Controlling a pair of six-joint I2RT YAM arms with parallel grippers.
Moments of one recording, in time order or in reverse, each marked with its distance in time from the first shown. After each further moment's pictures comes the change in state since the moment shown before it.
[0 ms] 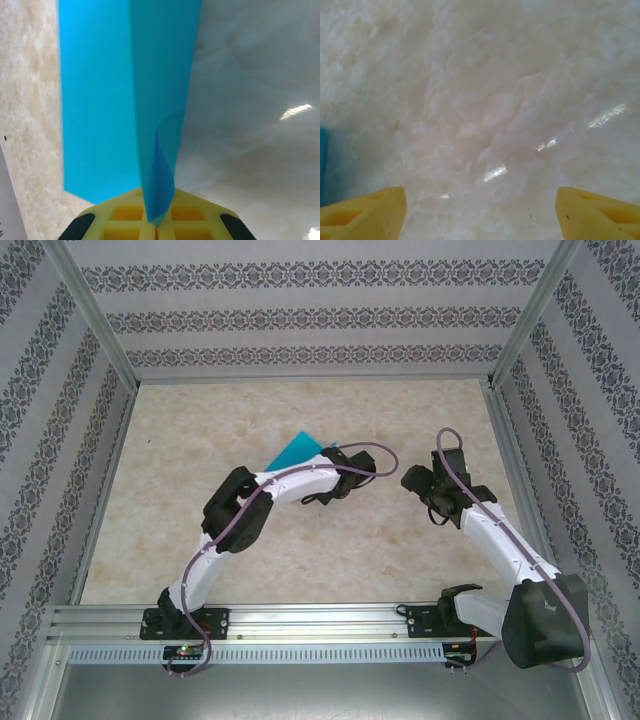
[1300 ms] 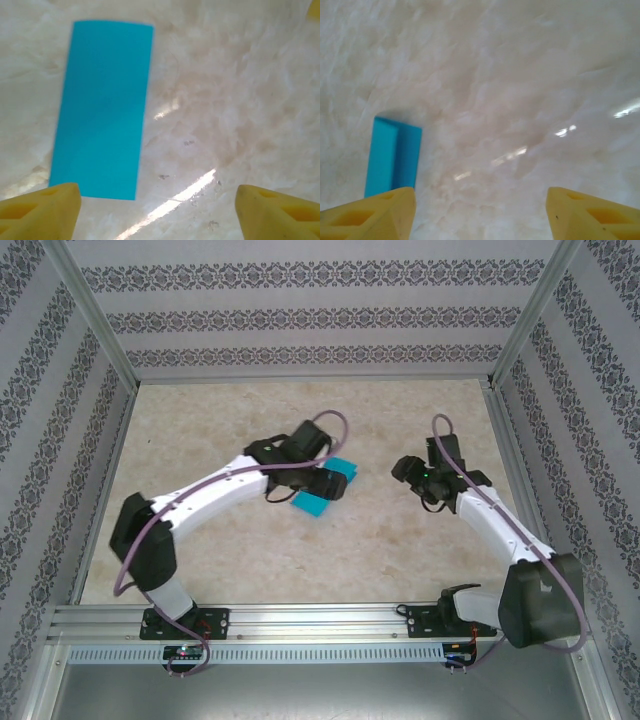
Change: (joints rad) left arm 0.145 -0.643 -0.449 0.423 0.803 -0.053; right arm 0.070 0.135 0.127 0.010 -0.137 -0.005
